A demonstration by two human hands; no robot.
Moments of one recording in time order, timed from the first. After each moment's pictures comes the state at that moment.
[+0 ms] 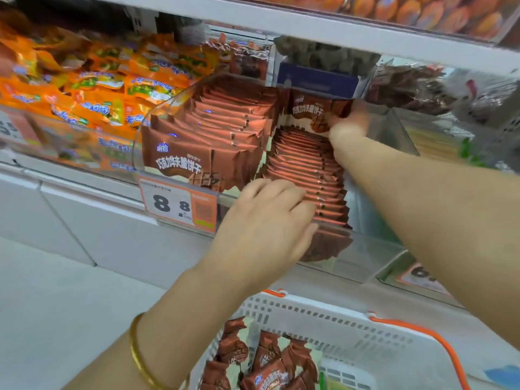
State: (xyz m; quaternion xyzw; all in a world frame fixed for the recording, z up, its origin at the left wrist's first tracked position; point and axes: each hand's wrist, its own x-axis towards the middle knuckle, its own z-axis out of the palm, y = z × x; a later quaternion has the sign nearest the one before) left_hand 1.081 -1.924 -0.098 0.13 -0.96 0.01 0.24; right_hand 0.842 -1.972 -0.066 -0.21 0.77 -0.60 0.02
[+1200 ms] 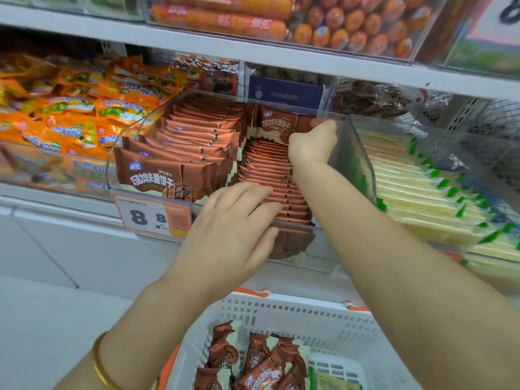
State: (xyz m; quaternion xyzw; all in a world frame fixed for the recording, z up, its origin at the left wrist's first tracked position) left_hand 1.093 -1.922 -0.097 0.10 -0.95 -0.01 0.29; right_hand 0.911 -1.930 -0.041 -0.13 0.76 -0.63 0.00
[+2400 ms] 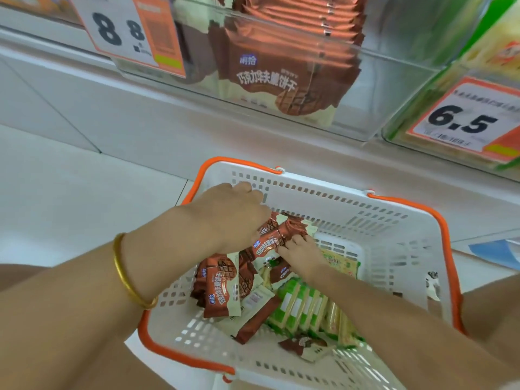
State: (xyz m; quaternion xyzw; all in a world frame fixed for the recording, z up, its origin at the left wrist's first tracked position) left_hand 1.117 -1.863 -0.198 0.07 -0.97 0.01 -0.23; right_hand 0.985 -1.722 -0.417 -0.66 0.70 0.23 0.14
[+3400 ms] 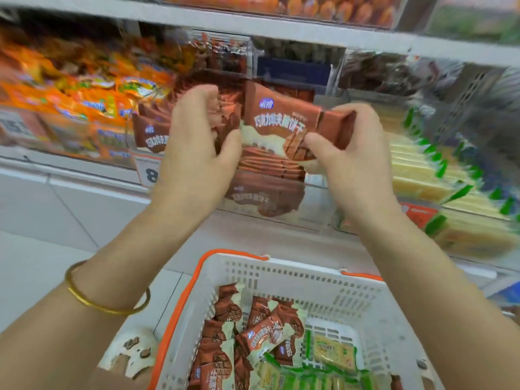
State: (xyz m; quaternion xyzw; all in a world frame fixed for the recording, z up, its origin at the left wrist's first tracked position) left_hand 1.113 -1.894 -0.046 0.25 -0.80 -0.27 0.46; right_hand 0.985 -1.782 -0.035 -0.38 0.71 -0.59 -0.02
